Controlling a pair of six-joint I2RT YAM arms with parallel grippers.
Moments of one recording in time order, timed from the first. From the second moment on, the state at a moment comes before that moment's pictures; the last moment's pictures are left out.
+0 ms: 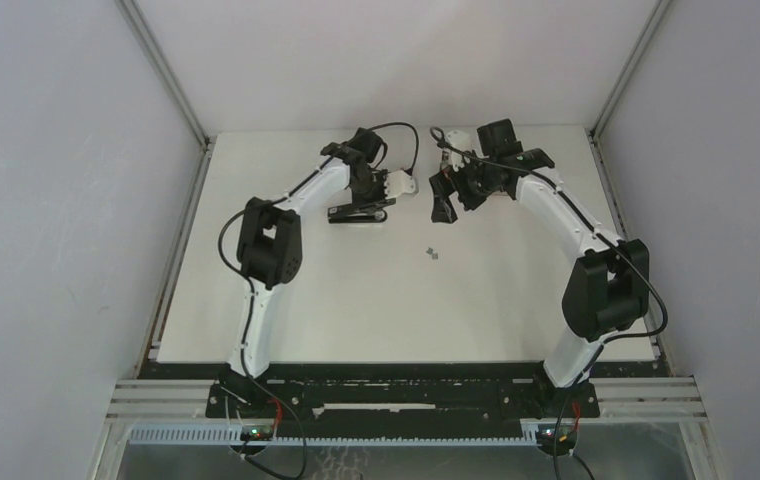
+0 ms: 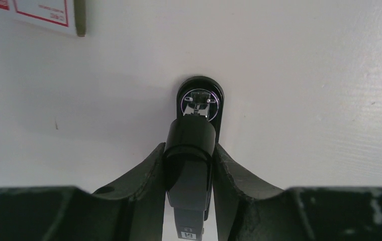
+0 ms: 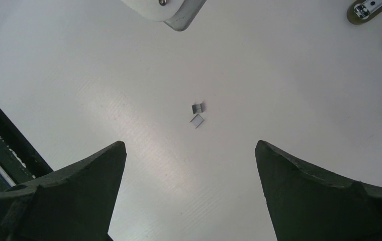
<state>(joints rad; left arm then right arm) -0.47 2.32 2.05 -0.93 0.25 1.04 0.30 1.71 1.53 -0.78 -0.47 -0.26</state>
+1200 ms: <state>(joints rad) -0.50 1.77 1.35 -0.34 0.50 0.31 0.21 2.15 1.56 -0.51 -1.08 0.33</state>
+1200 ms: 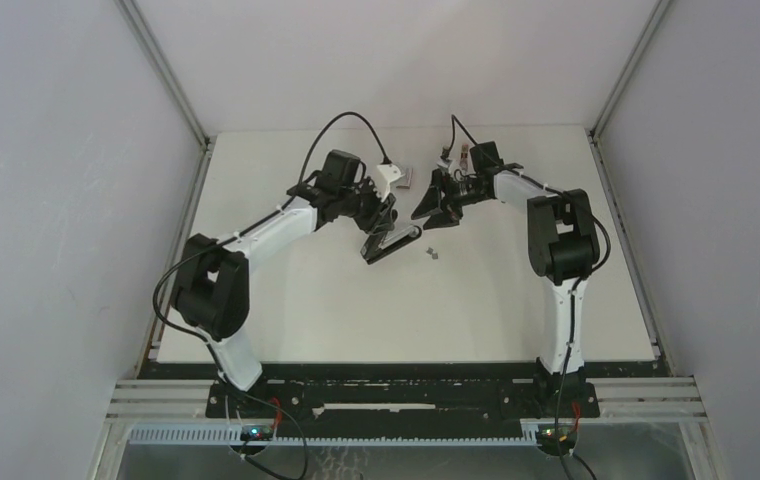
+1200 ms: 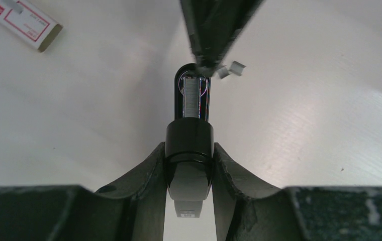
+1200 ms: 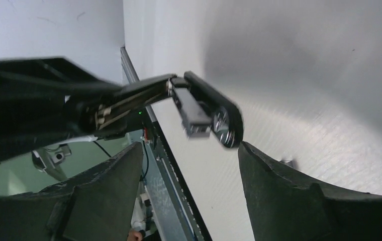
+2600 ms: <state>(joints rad) -0.57 1.75 1.32 -0.31 0.42 0.30 0.22 2.19 1.59 -0.54 -1.03 0.32</state>
